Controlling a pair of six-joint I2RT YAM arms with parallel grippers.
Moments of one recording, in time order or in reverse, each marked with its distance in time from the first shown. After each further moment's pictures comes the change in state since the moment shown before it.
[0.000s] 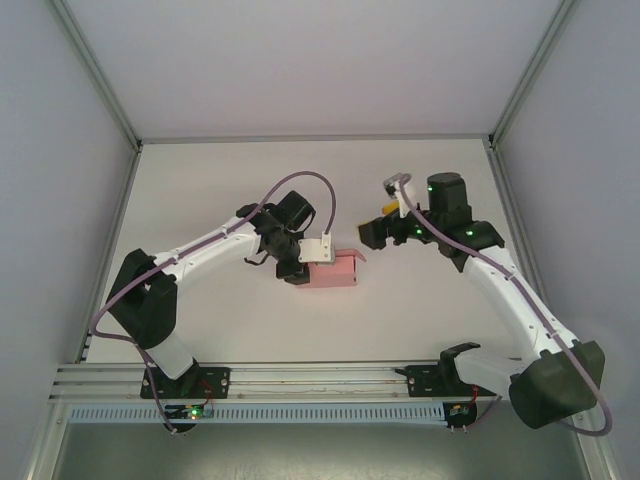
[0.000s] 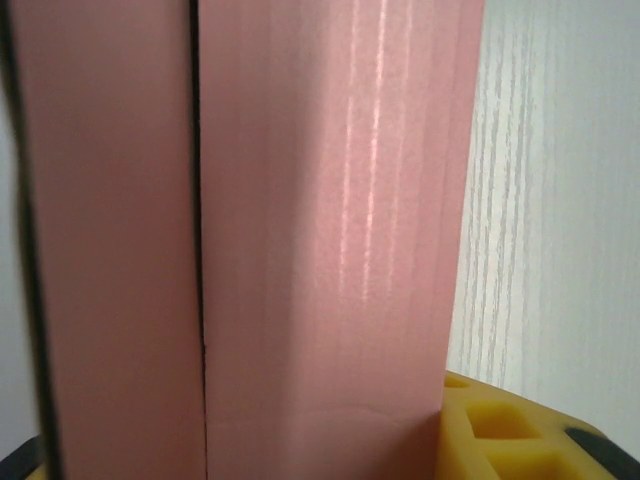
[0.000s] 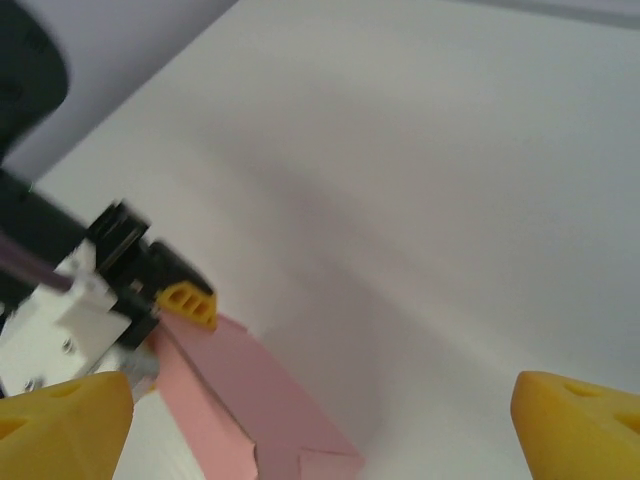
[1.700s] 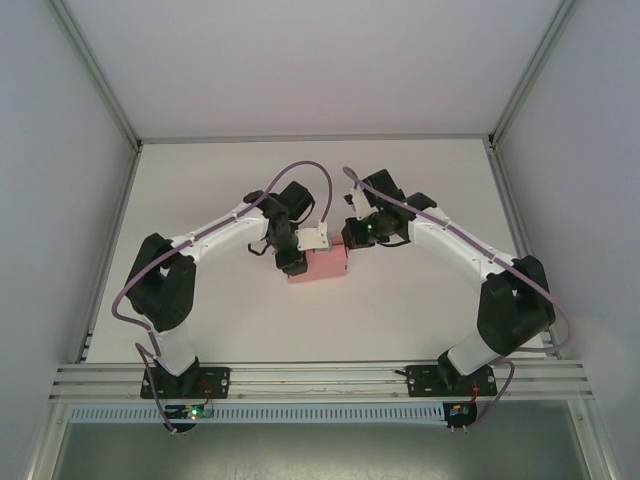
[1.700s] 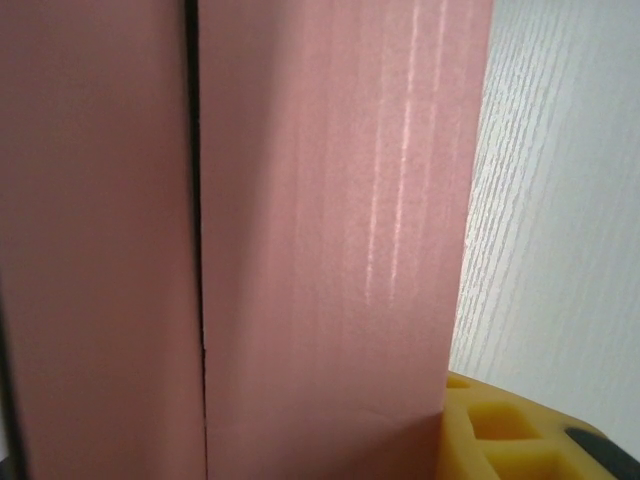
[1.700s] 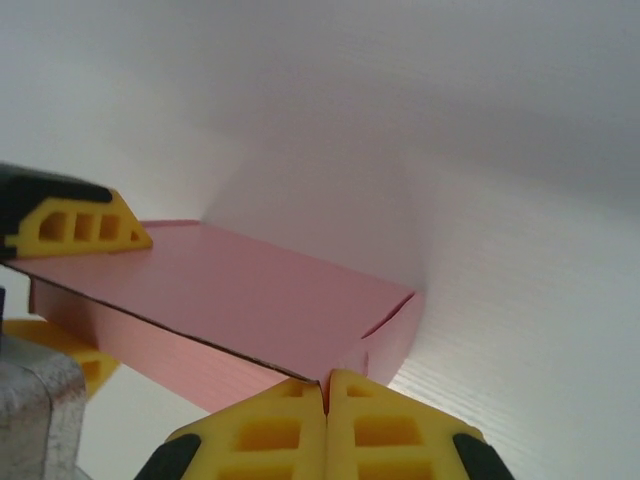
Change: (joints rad) left arm 0.060 0.135 0.116 -0.077 -0.056 -0.095; right arm 0.203 0.414 0.200 -0.178 0.233 0.402
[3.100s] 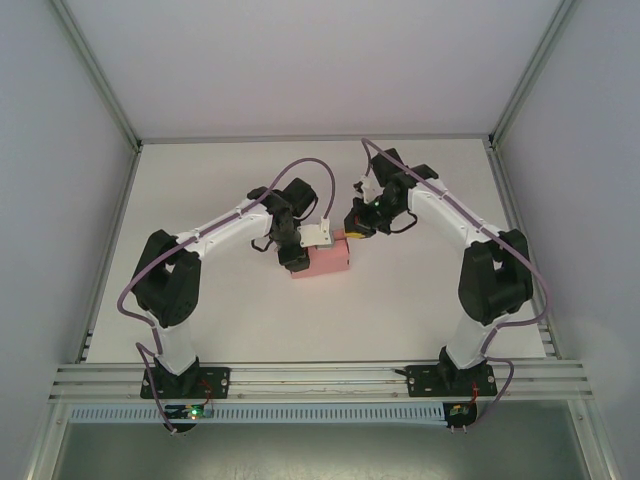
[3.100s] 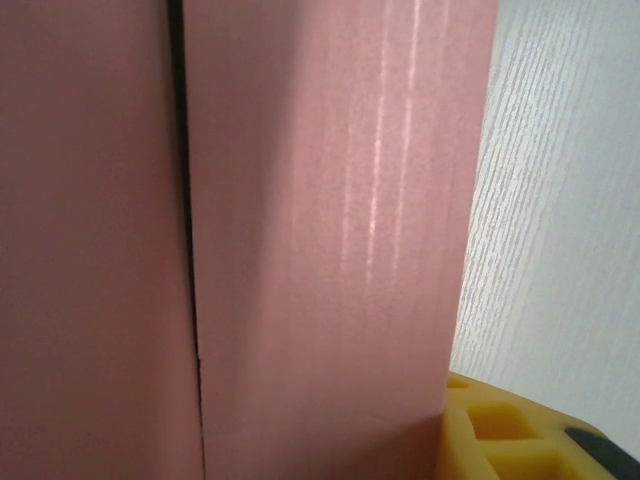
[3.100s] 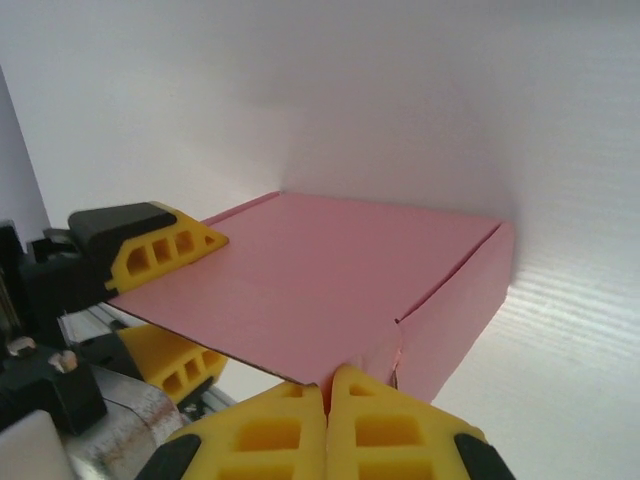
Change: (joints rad) left arm 0.000 0.041 0.051 -0.014 -0.017 0.008; right arm -0.132 0.182 0.213 -0.220 -0.275 0.081
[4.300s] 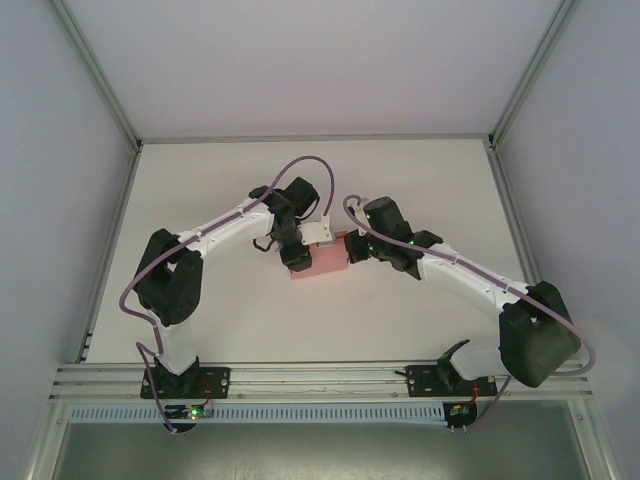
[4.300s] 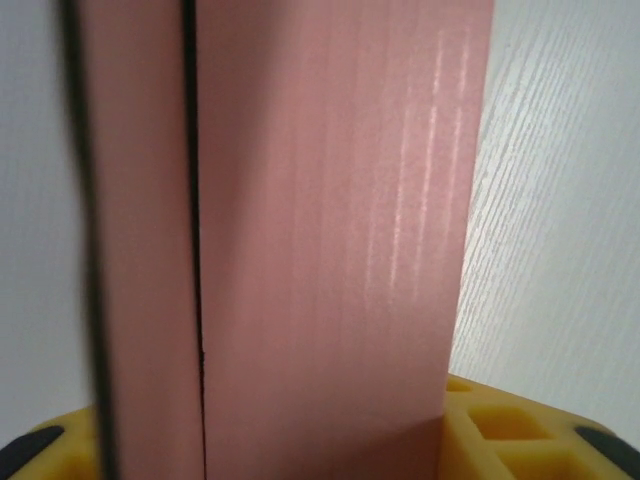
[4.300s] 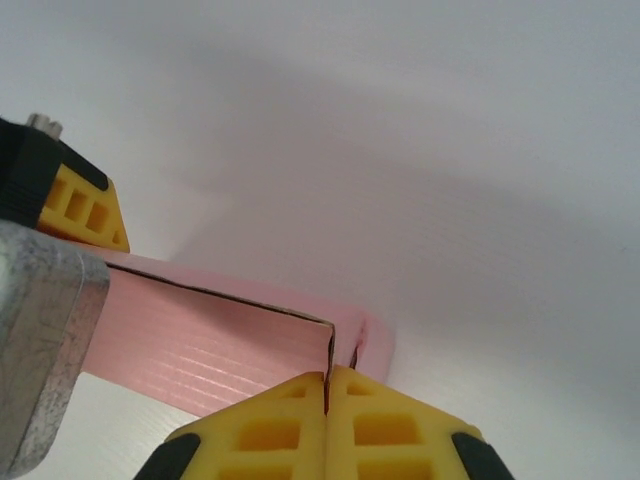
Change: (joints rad) left arm -0.001 0.013 0.017 0.000 -0.007 -0.084; right arm 0.219 -0.375 -0.553 0.645 0.513 -0.156
